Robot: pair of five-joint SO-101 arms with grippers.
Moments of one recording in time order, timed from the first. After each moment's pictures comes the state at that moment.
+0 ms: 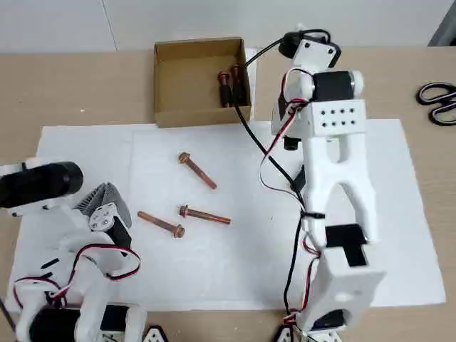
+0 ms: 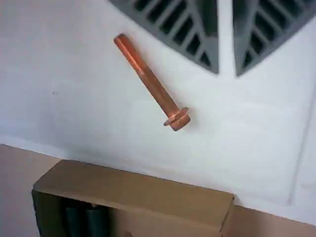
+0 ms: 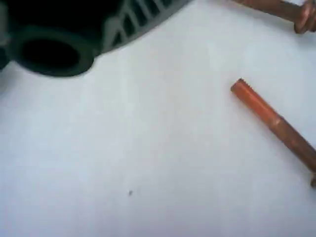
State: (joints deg) left arm -2.6 -80.3 43.5 79.3 24.0; right arm -9.4 13.6 -33.1 98.8 -10.9
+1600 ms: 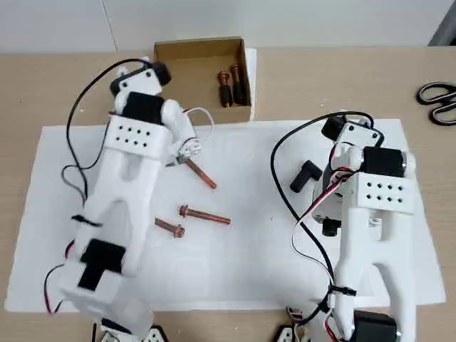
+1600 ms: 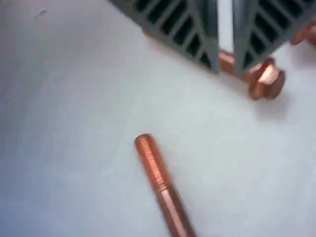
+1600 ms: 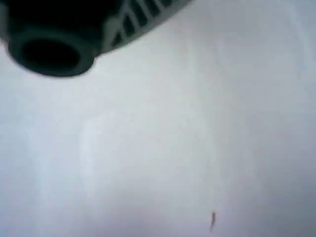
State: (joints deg) left arm 11.6 10.9 -18.2 99.1 43.6; right arm 4.0 -21.9 18.9 98.8 -3.6
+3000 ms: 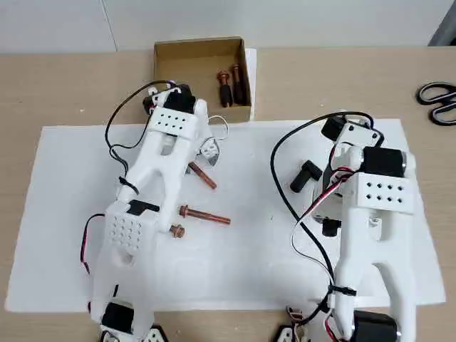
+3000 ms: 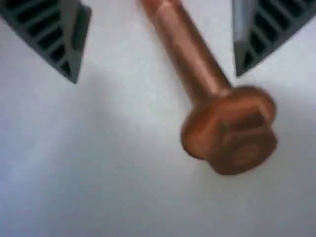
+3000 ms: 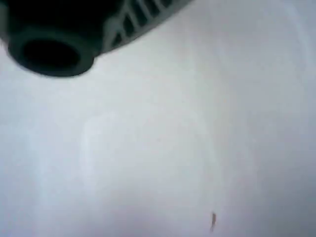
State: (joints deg) left arm 11.9 47.9 -41.4 97.2 45.3; right arm 4.0 -22.0 19.0 98.8 -3.6
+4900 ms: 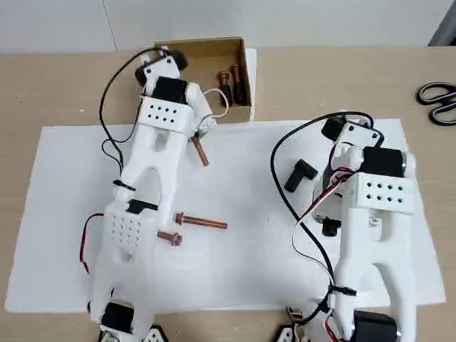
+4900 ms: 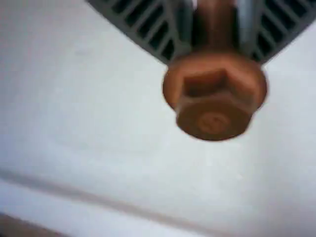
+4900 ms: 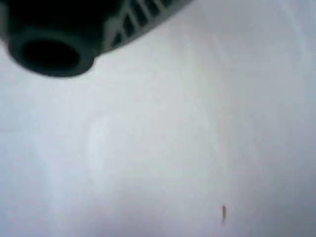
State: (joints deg) left arm 11.1 46.8 -59.2 99.3 45.3; right arm 4.0 -22.0 19.0 98.8 -3.6
